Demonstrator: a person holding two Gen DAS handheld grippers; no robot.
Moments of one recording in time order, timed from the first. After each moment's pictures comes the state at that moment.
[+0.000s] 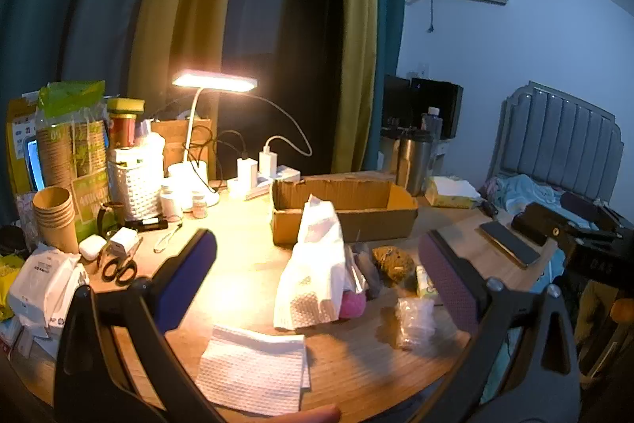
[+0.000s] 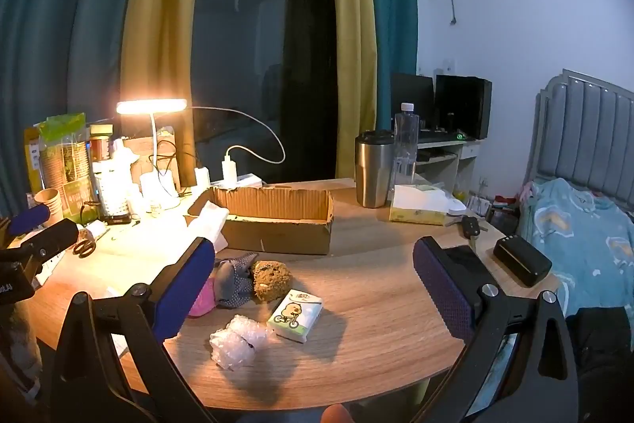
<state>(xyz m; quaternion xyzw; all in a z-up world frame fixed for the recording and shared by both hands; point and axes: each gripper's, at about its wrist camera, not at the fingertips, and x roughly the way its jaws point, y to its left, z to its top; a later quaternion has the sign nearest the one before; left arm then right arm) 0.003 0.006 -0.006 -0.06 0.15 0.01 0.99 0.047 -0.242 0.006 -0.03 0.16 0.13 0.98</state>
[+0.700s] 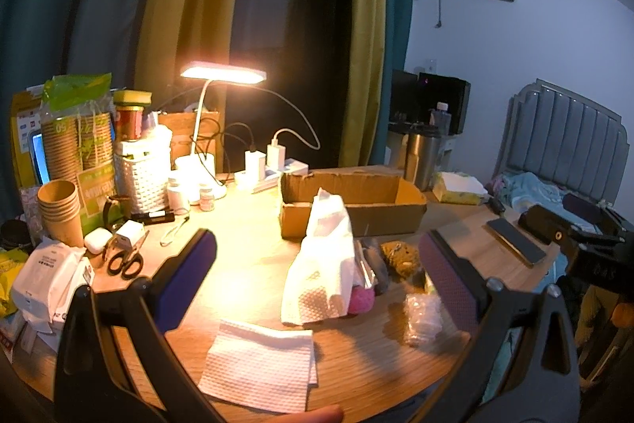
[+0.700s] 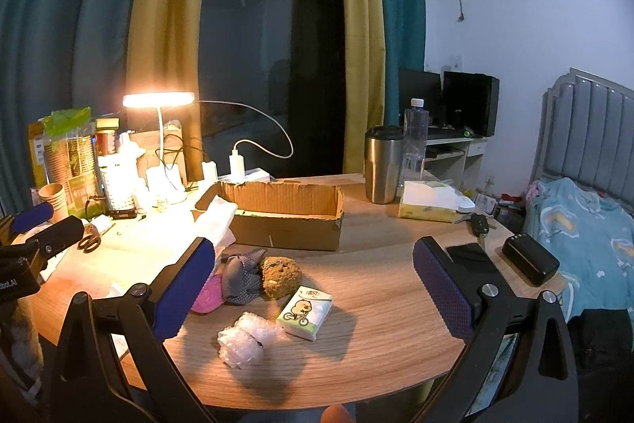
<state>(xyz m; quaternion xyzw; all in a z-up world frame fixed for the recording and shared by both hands) 0.006 0.009 -0.008 -0.06 0.17 0.03 0.98 0.047 -0.234 0.004 -0.04 0.17 0.14 0.98</state>
